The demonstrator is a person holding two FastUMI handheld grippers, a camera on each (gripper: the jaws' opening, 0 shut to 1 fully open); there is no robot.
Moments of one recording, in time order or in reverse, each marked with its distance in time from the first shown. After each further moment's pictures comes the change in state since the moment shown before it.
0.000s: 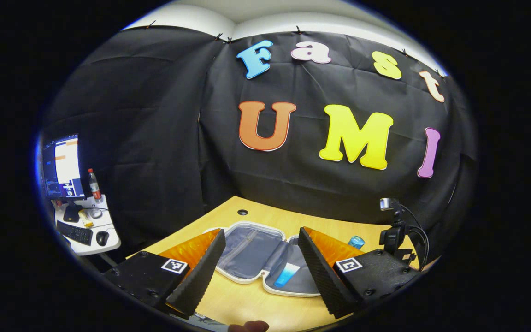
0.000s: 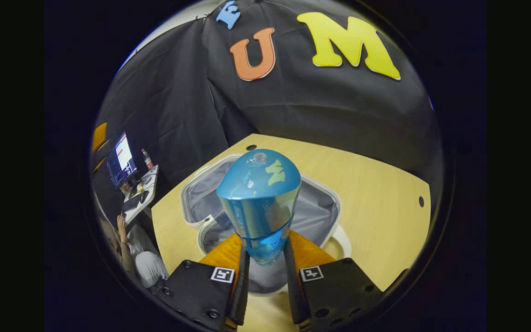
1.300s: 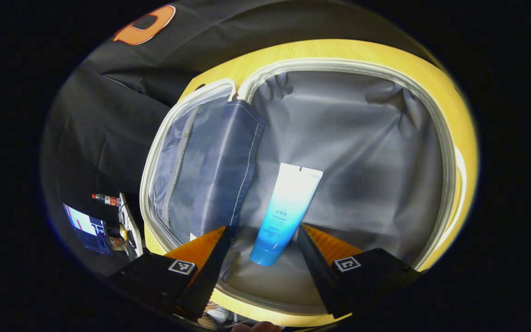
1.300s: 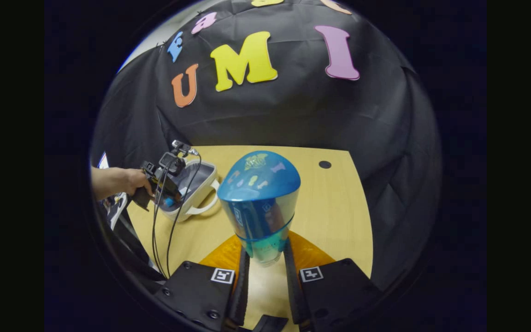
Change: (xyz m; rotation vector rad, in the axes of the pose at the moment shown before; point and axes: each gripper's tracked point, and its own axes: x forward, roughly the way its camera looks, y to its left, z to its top) left arm 0.165 -0.066 -0.269 0.508 0.929 0.220; right arm -0.265 -0.203 -0.125 0.160 -0.096 -0.321
